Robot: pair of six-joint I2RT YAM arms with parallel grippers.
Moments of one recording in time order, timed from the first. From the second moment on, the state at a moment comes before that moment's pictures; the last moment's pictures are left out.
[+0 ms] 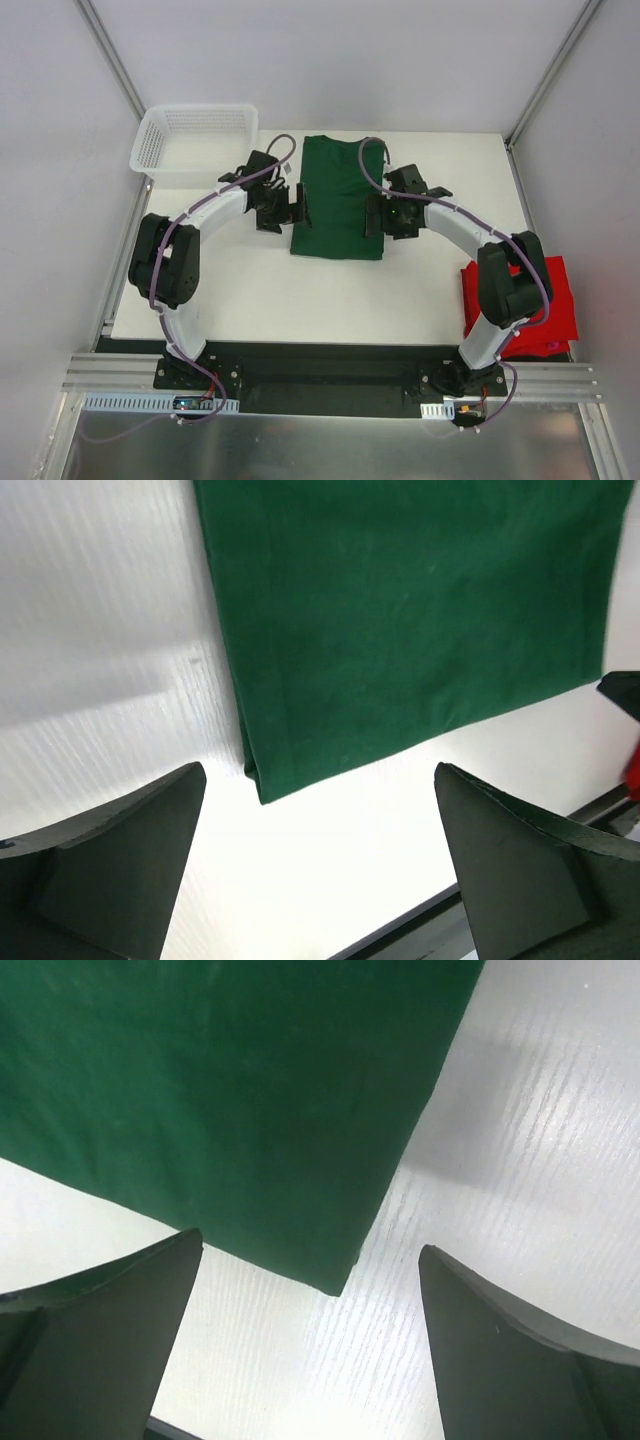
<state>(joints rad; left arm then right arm) -0.38 1.83 1.34 -0.58 0.35 -0.42 0.43 1.73 1.23 -0.56 -0.09 0.34</state>
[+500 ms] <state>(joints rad) -0.31 1.79 1.21 -0.38 0.58 -0.49 0.36 1.64 1.06 -0.46 -0.21 0.41</state>
